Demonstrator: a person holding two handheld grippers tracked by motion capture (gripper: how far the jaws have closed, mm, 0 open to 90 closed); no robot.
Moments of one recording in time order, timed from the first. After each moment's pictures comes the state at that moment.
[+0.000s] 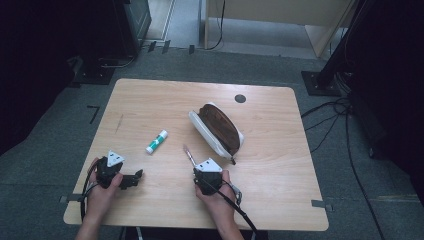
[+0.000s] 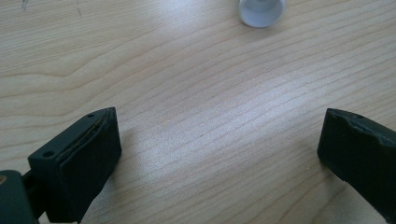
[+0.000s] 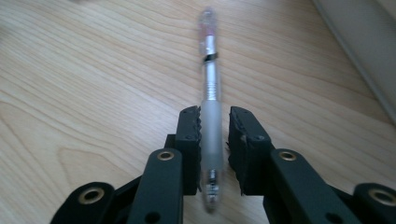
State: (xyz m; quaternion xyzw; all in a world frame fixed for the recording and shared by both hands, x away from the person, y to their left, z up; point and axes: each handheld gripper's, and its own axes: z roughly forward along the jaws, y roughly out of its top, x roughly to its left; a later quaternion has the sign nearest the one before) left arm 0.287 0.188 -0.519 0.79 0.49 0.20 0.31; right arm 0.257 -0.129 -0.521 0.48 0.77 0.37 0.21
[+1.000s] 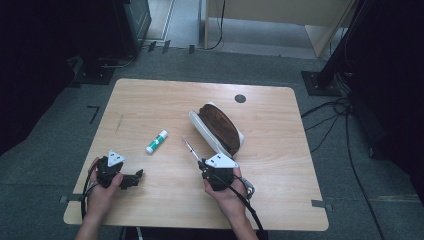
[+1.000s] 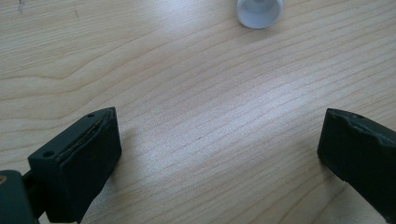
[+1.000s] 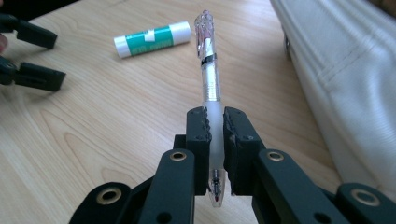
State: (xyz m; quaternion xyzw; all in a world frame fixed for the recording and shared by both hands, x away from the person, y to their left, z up) left arm 0.288 0.187 -0.519 0.79 0.49 0.20 0.31; right arm 0.251 -0.157 -0.469 0.43 0.76 0.44 0.20
